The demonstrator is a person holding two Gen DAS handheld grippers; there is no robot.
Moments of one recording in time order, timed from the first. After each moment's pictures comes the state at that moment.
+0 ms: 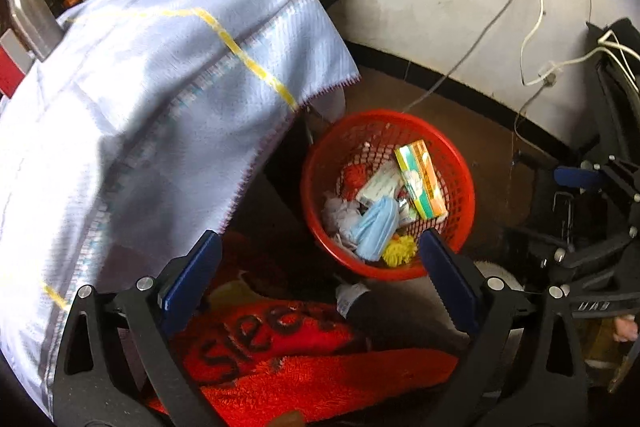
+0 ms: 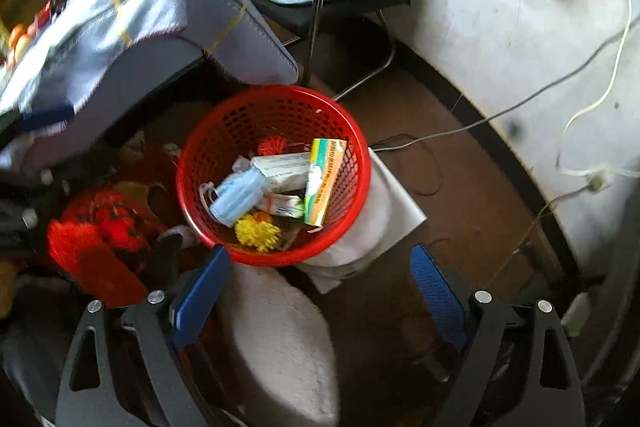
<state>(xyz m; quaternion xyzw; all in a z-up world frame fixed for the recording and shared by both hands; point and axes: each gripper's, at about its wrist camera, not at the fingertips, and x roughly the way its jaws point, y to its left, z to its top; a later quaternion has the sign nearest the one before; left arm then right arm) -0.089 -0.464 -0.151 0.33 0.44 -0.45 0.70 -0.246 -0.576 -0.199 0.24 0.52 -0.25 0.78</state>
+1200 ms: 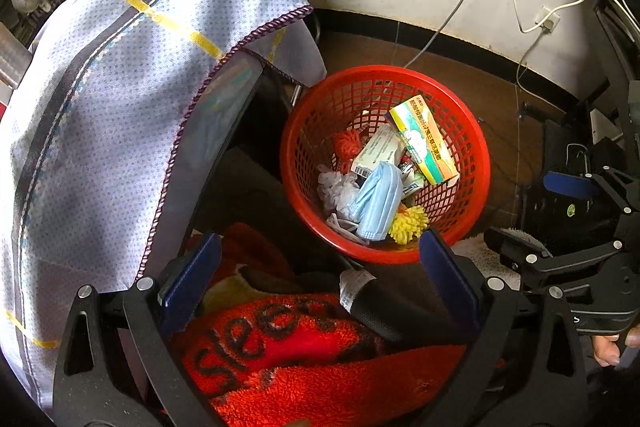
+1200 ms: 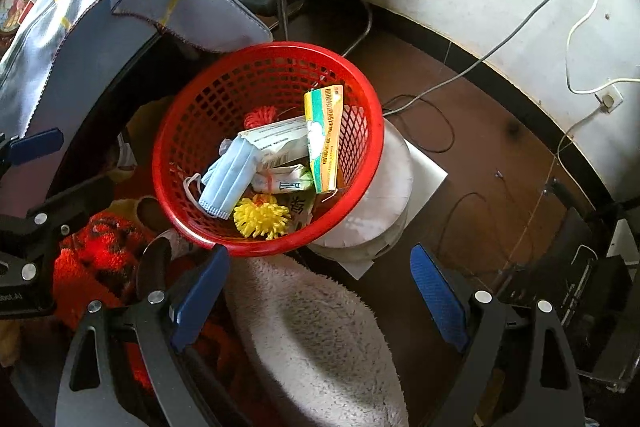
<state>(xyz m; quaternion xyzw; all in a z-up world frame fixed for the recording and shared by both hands) -0.104 -0.480 -0.189 0.40 0.43 -0.45 0.67 -0.248 -0.557 -0.259 0.31 0.51 -0.29 0.75</state>
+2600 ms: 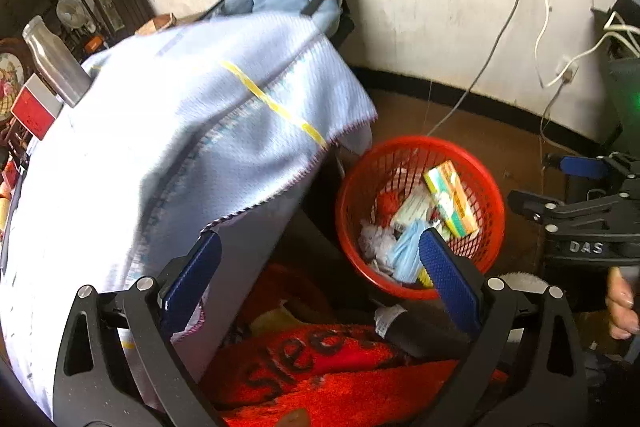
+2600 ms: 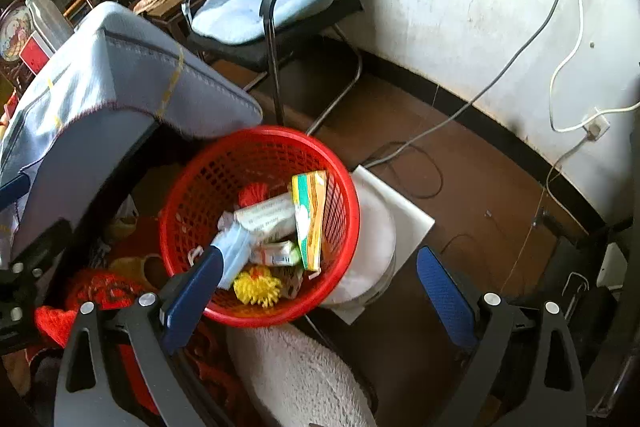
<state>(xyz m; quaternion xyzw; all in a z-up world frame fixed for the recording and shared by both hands) -0.091 -0.460 -0.125 0.35 0.35 -0.43 0.75 -0.243 -0.597 -0.211 0.29 0.44 -0.33 0.78</state>
